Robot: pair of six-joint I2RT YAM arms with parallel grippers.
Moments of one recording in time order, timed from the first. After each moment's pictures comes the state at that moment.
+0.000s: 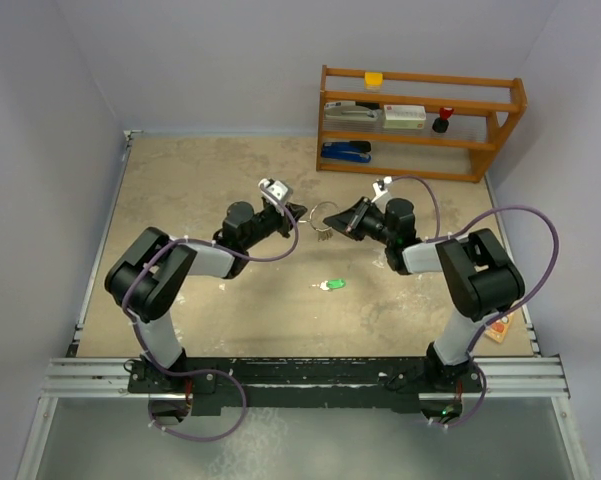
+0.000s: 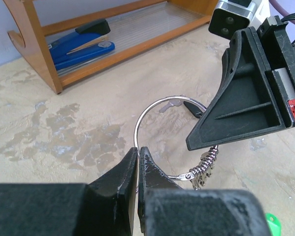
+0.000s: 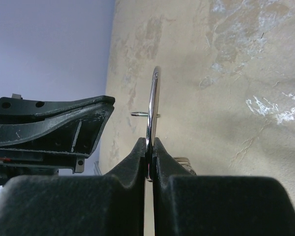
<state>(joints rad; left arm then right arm) -0.54 1.79 0.74 1.02 0.32 -0.07 0.32 1.74 0.66 0.83 -0.50 1.03</state>
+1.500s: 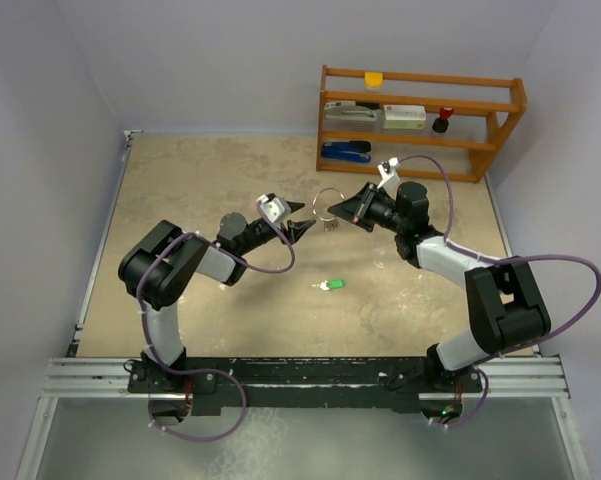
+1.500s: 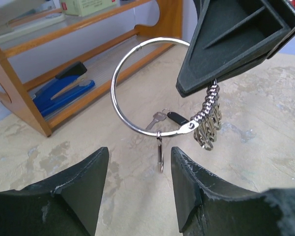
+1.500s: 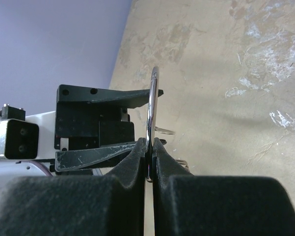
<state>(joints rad) -0.52 1.89 0.67 1.35 0.50 0.03 0.29 1.52 0.75 0.54 -0.57 0.87</state>
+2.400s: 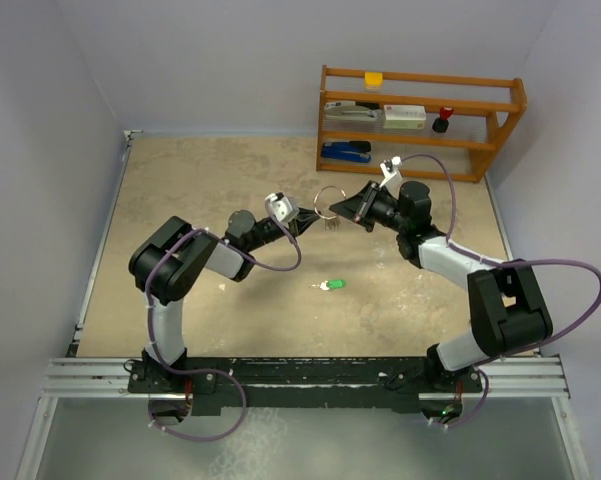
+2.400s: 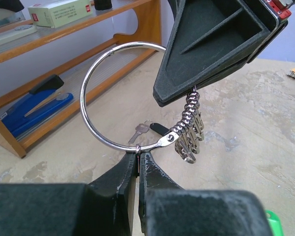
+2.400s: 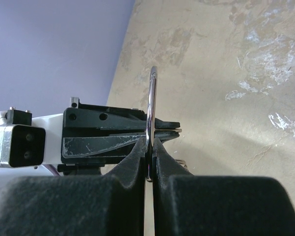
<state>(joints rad) -0.55 1.97 0.76 1.39 0.57 -0.01 0.29 1.50 0.75 0.53 -0.57 0.87</state>
